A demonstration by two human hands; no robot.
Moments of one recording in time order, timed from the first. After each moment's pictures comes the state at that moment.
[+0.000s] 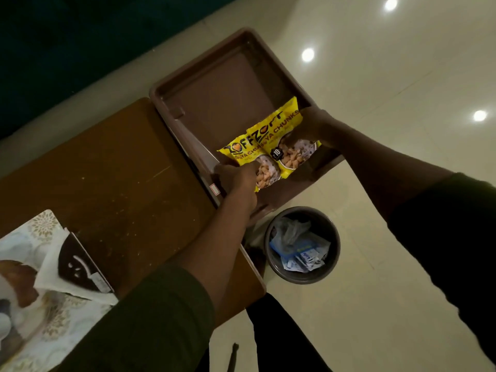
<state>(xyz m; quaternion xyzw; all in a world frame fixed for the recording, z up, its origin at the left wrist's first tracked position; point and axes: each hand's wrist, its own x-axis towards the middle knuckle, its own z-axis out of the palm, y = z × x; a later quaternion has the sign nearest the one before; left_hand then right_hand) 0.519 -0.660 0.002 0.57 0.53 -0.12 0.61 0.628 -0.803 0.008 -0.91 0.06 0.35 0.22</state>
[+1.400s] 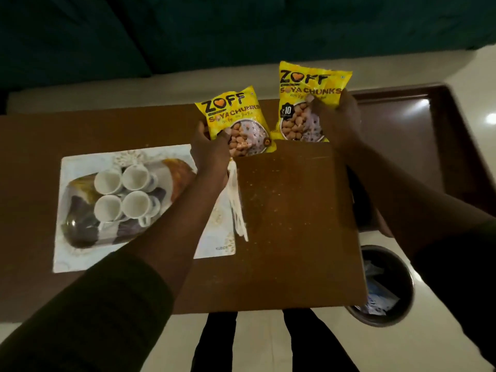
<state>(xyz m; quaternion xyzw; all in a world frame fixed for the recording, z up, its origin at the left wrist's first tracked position) 0.365 -0.296 0.081 0.62 0.50 0.17 0.58 0.505 -0.457 0.095 -0.85 -0.06 0.15 0.51</state>
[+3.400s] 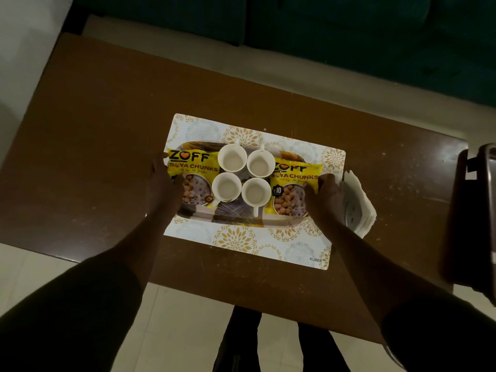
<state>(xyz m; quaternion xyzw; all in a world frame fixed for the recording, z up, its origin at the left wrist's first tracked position) 0.076 -0.037 -0.011 0.72 0.59 0.03 0.36 0.291 -0.269 -0.009 -0.93 -0.13 0.22 0.27</state>
